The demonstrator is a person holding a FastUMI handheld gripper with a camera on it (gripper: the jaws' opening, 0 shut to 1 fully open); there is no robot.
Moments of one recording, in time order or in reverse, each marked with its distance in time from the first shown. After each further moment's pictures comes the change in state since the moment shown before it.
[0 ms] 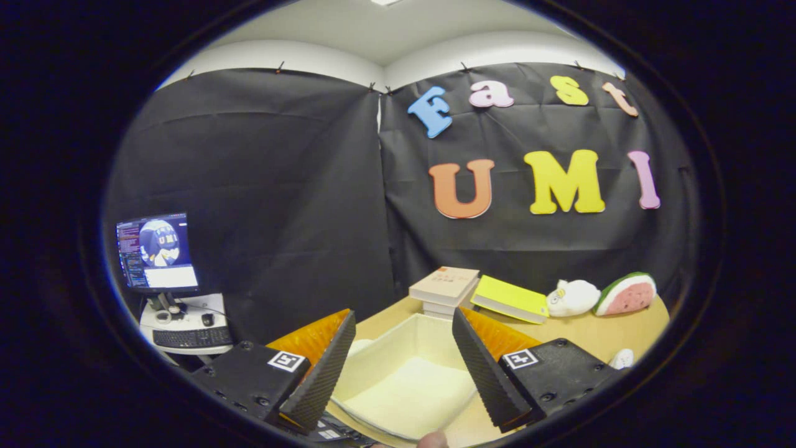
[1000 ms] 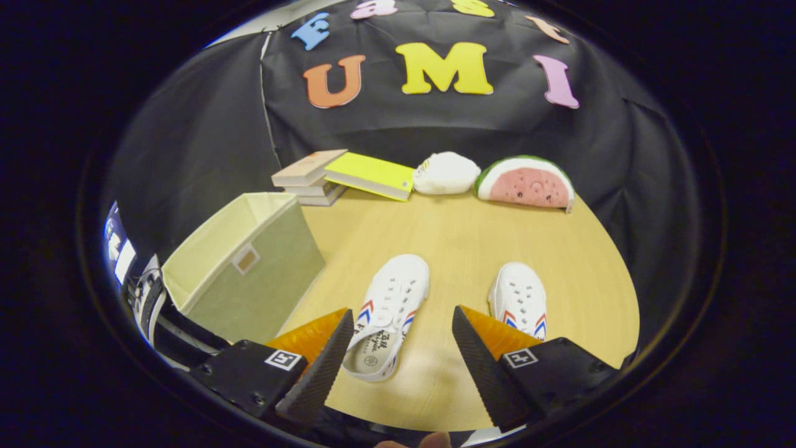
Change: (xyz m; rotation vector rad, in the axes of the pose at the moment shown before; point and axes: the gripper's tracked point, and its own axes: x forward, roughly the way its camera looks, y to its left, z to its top) arm -0.065 -0.237 -0.168 0.176 0.618 -0.289
